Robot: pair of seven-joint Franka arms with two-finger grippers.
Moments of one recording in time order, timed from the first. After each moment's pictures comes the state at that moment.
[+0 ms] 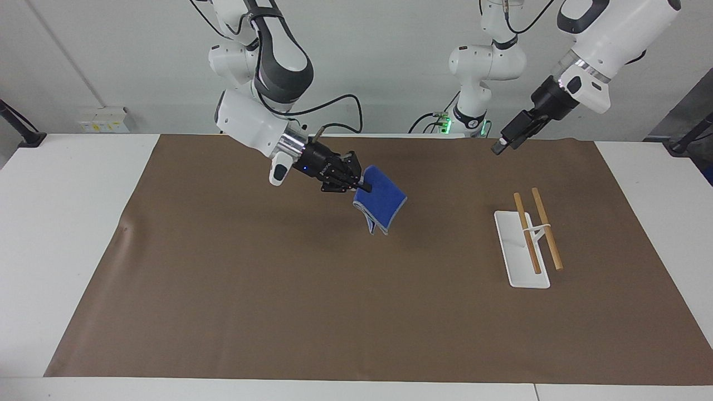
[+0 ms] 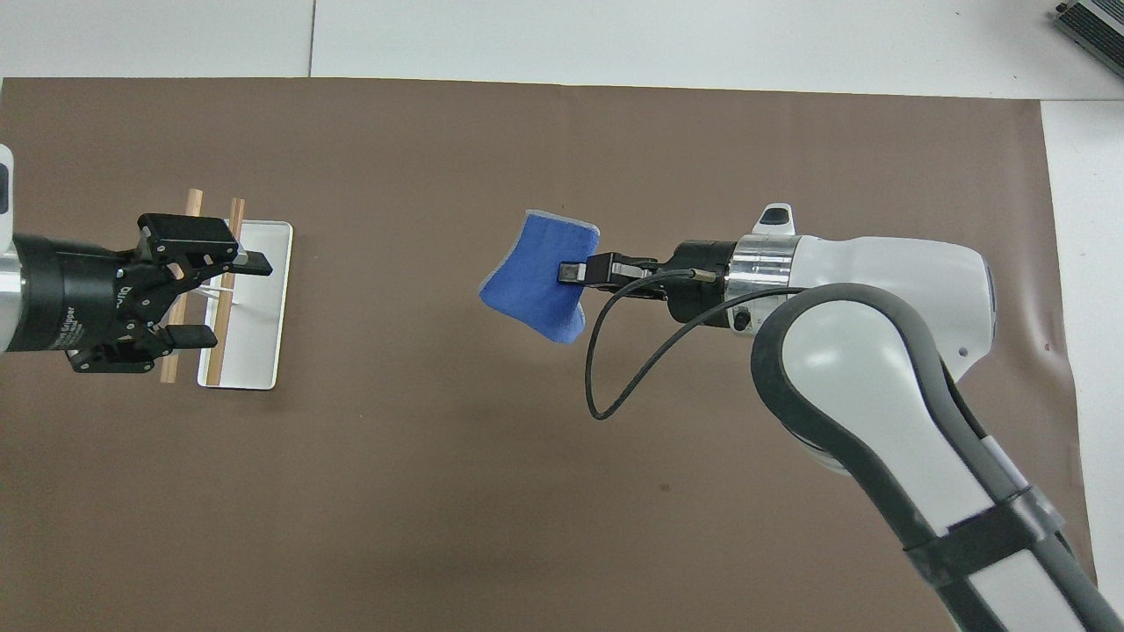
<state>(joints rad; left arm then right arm) -0.17 -0.20 0.02 -1.90 -0.50 1.88 -0.71 0.15 0.09 0.24 -1.96 1.19 2.32 -0.29</state>
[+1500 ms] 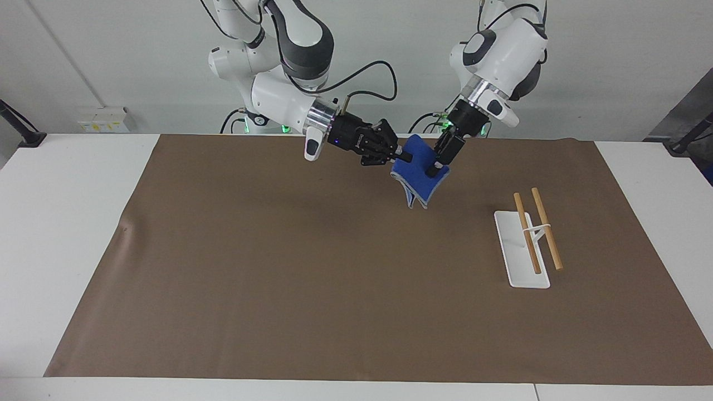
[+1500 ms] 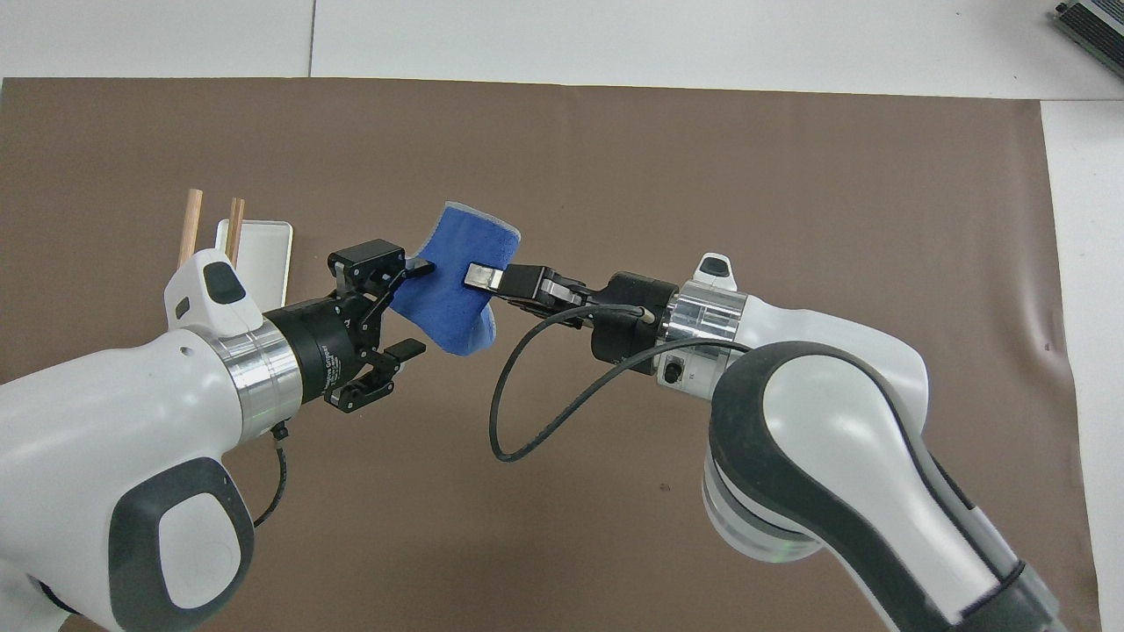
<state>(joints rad) -0.50 -0.24 0.01 -2.23 -0.59 2.58 -1.25 0.31 0.02 0.24 -1.96 1.66 2.49 -0.39</state>
